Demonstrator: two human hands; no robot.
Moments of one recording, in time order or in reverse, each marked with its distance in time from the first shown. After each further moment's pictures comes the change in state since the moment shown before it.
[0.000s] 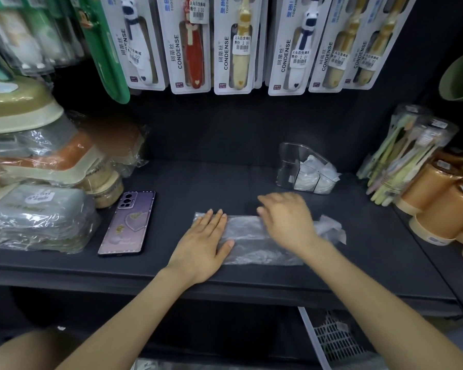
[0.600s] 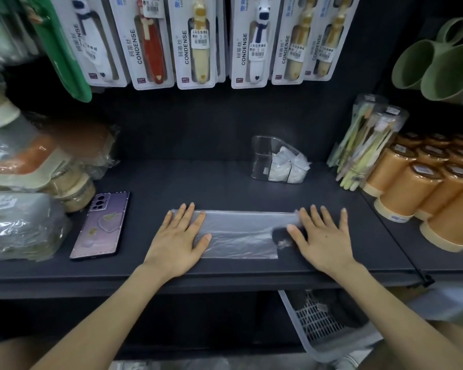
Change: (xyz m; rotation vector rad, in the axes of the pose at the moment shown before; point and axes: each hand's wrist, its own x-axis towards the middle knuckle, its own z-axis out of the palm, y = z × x) left_hand 0.000 -0.001 0.002 0.079 -0.034 -0.032; right_hand -0.092 0.080 -0.005 -0.192 -0.381 0.401
